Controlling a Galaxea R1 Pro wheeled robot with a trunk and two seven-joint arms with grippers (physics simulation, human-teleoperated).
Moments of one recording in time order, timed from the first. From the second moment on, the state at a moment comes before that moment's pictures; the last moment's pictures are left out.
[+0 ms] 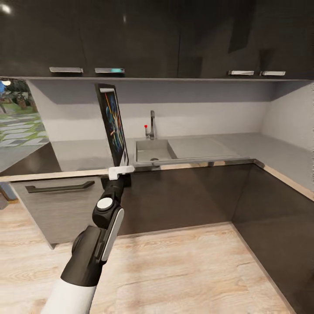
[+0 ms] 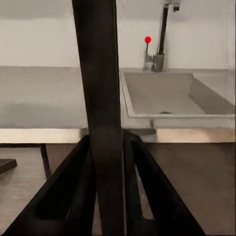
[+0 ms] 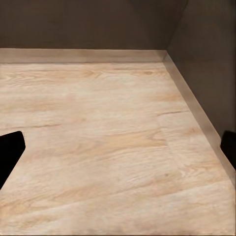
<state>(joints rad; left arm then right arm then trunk) -0.59 -0.17 -0.23 -1.55 -0.02 0.50 0.38 0.15 -0.03 -0.15 -0.74 0.13 -0.60 -0.12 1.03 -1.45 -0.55</state>
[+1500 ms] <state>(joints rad) -0.56 0.16 -0.38 -1.55 0.21 0.45 -0.92 0.15 -0.04 -0.14 -0.73 0.20 -0.60 -0.11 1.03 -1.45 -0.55</state>
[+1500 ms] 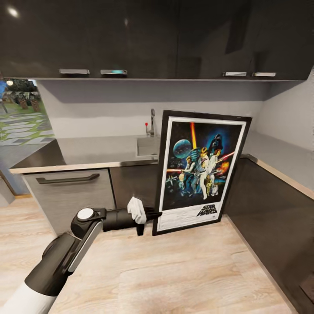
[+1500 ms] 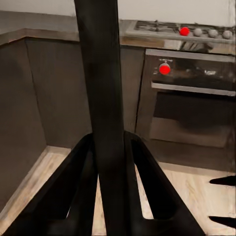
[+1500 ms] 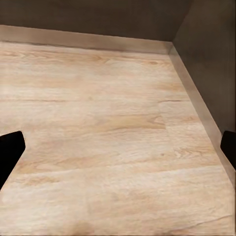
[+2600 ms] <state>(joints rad) -0.46 0.34 -0.38 -1.54 0.38 0.34 -0.96 0.13 -0.11 -0.47 -1.45 0.20 0.10 0.96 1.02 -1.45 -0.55</state>
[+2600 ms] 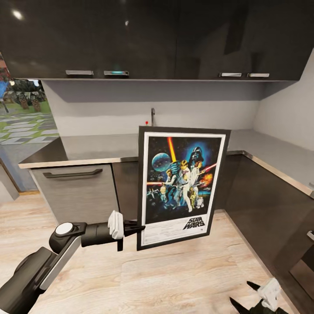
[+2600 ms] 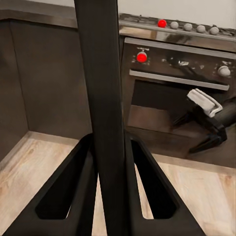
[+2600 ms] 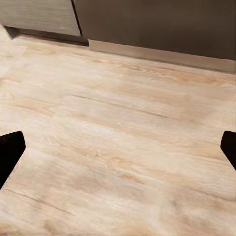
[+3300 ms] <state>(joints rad) -0.46 0.34 -0.38 -1.53 0.38 0.35 -1.19 -0.27 -0.36 -0.49 -1.49 0.19 0.54 1.54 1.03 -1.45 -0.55</state>
